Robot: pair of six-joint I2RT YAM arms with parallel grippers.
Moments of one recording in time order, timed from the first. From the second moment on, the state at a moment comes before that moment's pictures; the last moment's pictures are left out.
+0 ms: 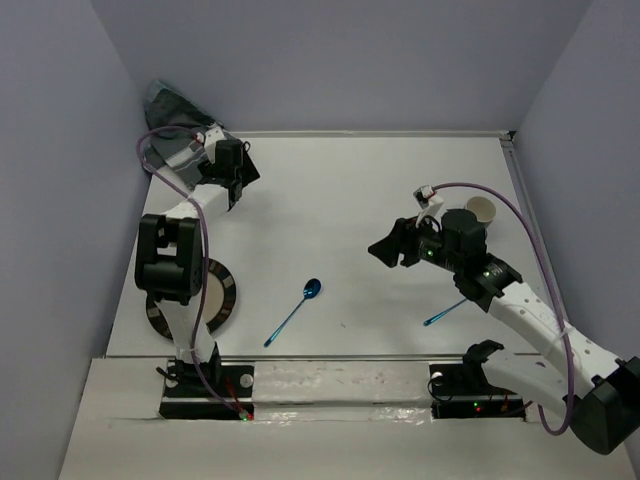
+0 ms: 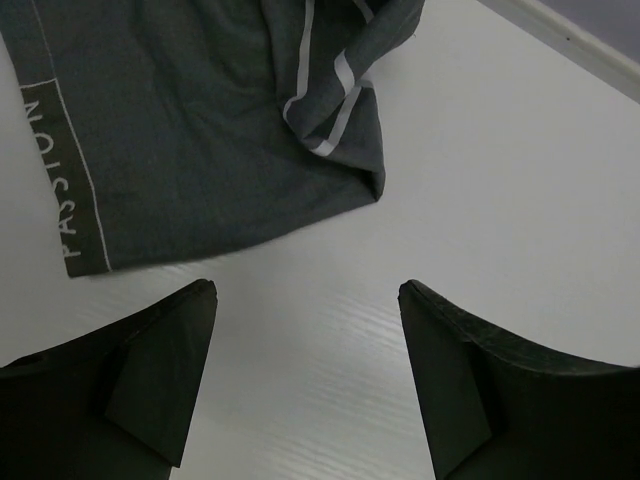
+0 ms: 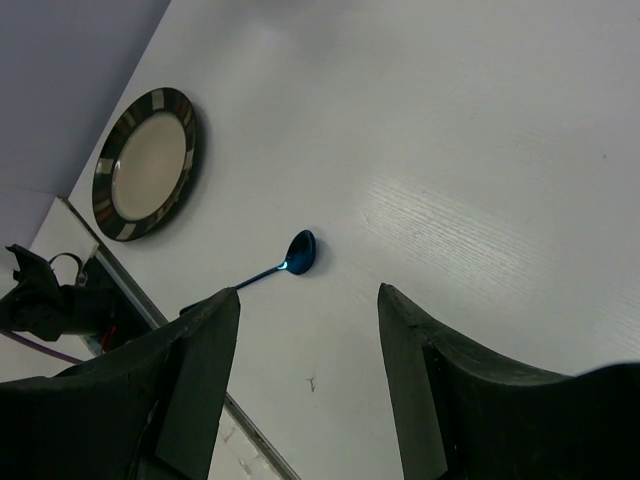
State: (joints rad) left arm -0.15 1.82 1.25 -0.02 -0.34 -0.51; right arm 0.53 0.93 0.72 -0.12 -0.32 0.45
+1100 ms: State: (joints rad) left arm -0.13 2.33 1.89 -0.30 -0.34 -0.45; right arm 0.53 1.02 0.72 -0.12 -0.34 0.42
